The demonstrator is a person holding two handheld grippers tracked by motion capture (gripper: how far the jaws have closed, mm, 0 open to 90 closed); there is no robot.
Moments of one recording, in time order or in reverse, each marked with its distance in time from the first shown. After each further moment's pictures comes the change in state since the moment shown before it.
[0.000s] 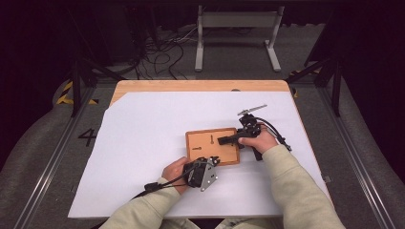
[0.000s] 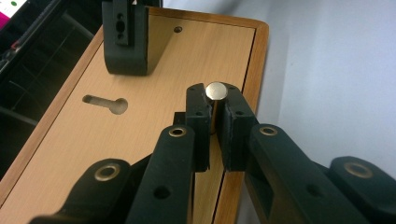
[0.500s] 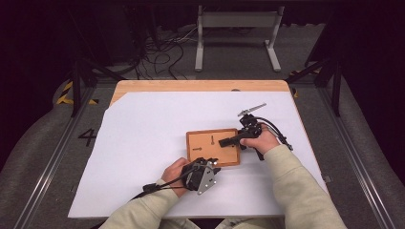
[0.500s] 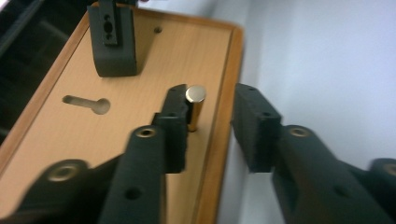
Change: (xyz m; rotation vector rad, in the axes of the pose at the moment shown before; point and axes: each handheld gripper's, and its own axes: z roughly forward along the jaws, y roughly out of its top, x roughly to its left) left arm 0.001 0.001 -0.016 -0.042 -0.115 0.005; right arm 0.004 0.001 -0.008 0.051 0.058 -0.046
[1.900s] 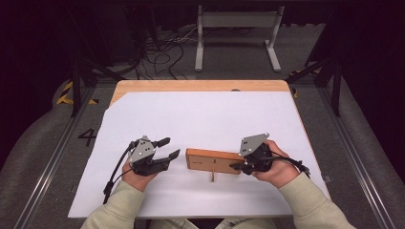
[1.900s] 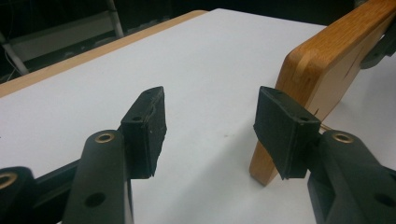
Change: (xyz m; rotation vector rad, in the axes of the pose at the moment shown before) left arm 0.075 -0.072 -0.092 -0.146 0.069 -0.598; right arm 0.111 -0.047 -0.033 0.169 -0.283 -0.649
